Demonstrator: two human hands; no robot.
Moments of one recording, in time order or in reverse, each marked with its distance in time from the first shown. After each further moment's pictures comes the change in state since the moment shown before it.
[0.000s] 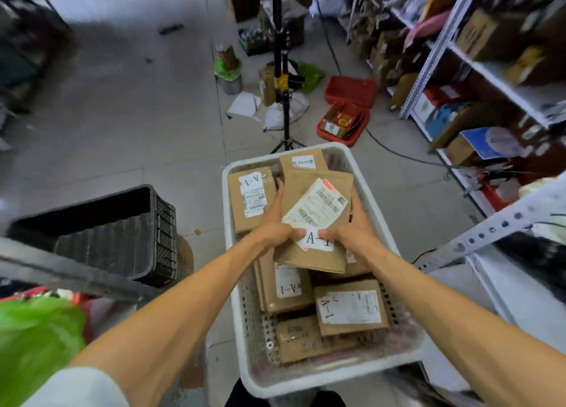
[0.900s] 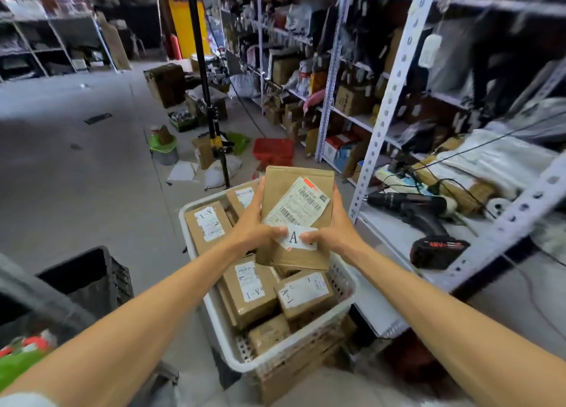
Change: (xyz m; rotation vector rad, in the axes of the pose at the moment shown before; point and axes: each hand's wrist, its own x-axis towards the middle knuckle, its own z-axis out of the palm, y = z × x) left_hand -0.168 0.050 0.026 0.076 -0.181 0.524; right_hand -0.211 -0.037 -0.031 -0.151 0.285 -0.182
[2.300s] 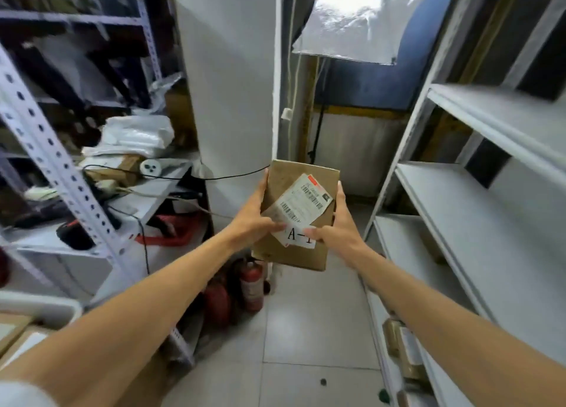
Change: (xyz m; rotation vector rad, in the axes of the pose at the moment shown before) left_hand -0.225 0.182 0.535 -0.007 -1.000 0.379; right_hand -0.503 0.200 -0.350 0.168 0.992 0.185
